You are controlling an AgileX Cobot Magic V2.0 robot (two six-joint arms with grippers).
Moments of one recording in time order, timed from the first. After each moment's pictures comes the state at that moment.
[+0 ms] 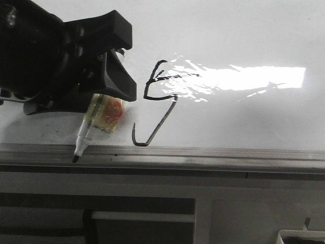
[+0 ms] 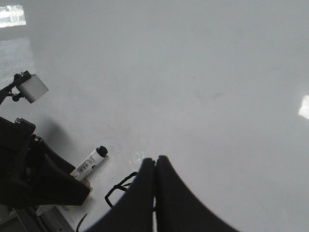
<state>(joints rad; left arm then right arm) -0.83 1.32 -0.64 -1.67 -0.09 1.07 0.88 0.76 -0.63 1.86 -0.33 -2.03</state>
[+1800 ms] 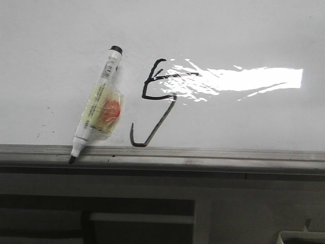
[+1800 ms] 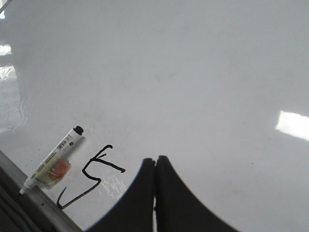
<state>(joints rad) -0.81 0.28 -0.26 -1.68 -0.34 1.50 0.88 0.32 -0.36 1.86 -0.38 -2.03</state>
